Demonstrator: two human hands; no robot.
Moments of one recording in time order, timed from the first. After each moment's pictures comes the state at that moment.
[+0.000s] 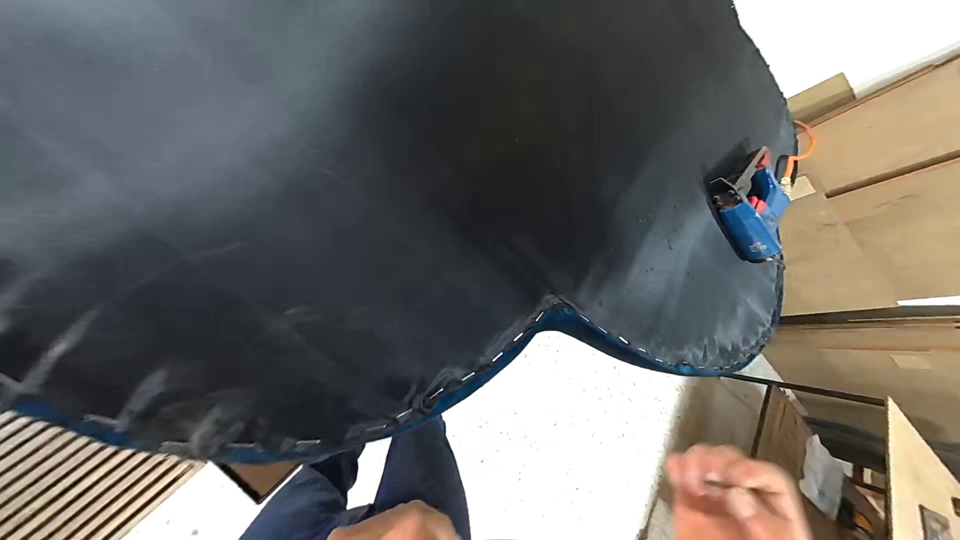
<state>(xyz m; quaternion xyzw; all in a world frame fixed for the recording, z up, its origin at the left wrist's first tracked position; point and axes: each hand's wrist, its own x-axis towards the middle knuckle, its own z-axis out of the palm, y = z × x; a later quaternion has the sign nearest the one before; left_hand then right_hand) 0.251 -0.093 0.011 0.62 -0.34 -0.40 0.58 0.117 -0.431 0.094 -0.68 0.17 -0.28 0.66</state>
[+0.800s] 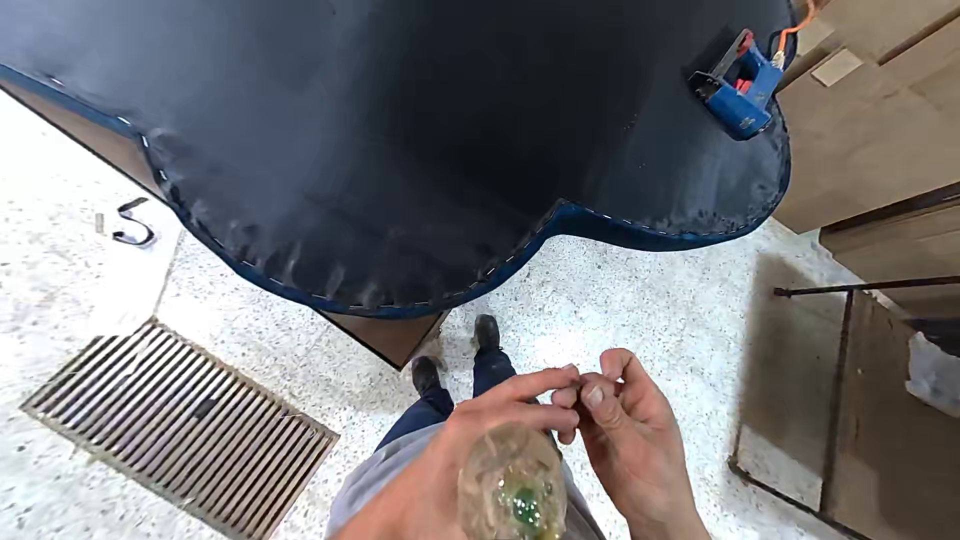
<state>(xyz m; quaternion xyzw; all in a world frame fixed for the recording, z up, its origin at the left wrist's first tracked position) 0.248 -0.088 0.061 0.35 -0.41 -0.41 0.74 0.126 -0.247 0.103 -0.47 0.23 -0.19 0.83</state>
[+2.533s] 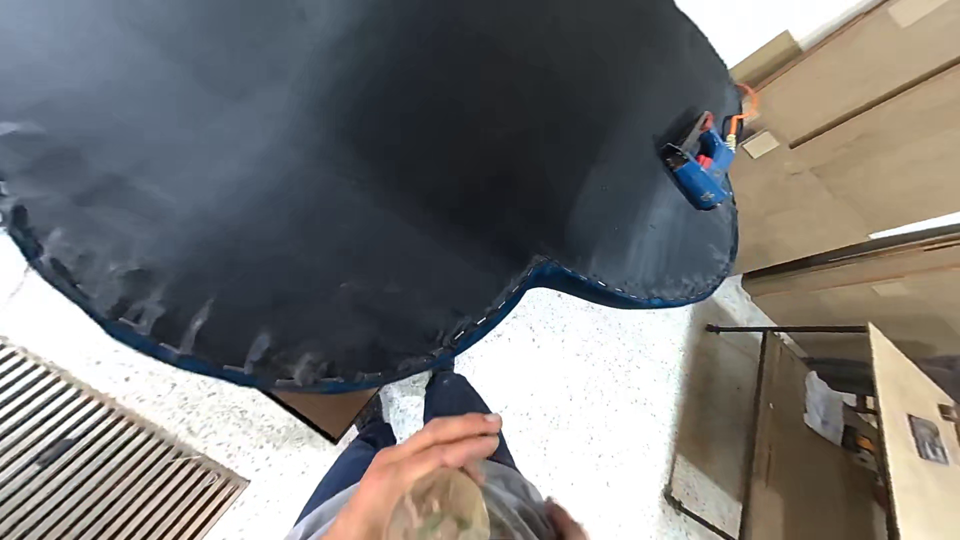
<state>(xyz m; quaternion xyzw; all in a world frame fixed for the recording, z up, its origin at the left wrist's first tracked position) 0.278 -0.086 0.032 0.46 -0.39 -0.33 0.73 -0.038 -0.264 -0.049 -0.56 0.58 0.11 0.58</state>
